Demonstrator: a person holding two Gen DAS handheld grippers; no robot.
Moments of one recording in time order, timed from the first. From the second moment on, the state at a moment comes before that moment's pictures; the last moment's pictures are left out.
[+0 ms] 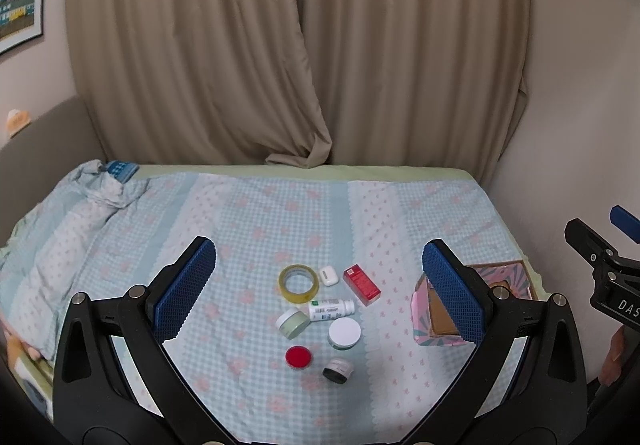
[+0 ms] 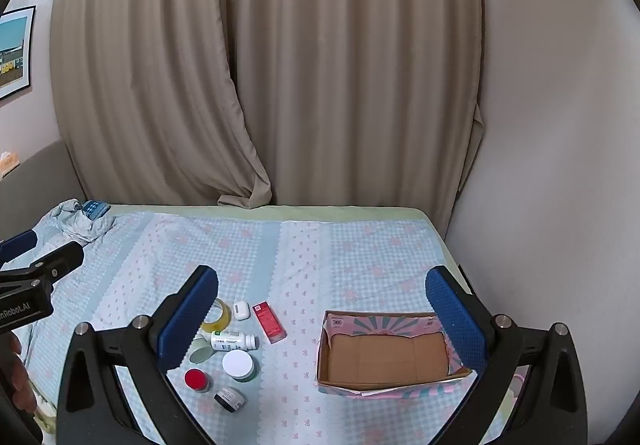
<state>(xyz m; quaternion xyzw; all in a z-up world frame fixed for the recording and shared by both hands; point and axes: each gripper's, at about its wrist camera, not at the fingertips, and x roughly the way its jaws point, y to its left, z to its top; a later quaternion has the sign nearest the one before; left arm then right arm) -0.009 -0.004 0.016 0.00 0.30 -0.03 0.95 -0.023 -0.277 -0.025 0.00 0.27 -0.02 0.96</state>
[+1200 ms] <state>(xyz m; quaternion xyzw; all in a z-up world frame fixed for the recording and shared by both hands) -0.016 -0.006 0.013 0.00 0.29 -0.03 0.96 -0.025 -0.280 -0.027 0.01 0.27 -0.01 0.96</state>
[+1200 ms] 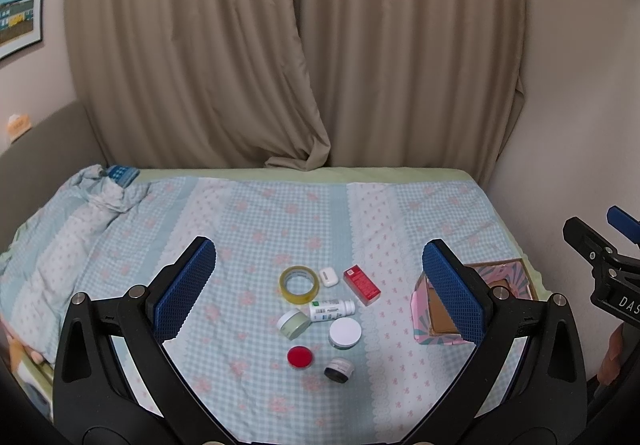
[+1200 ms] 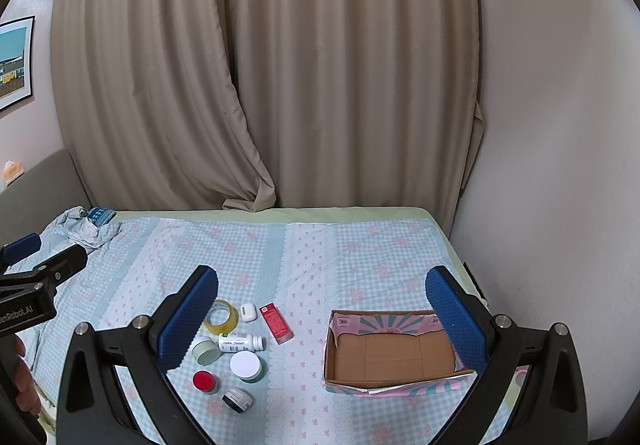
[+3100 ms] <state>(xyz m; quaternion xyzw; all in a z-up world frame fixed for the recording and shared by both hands) 0.146 0.095 -0.272 0.10 0.54 -0.16 0.82 0.062 -0.166 -0.251 0.03 0.45 -0.05 0.89</state>
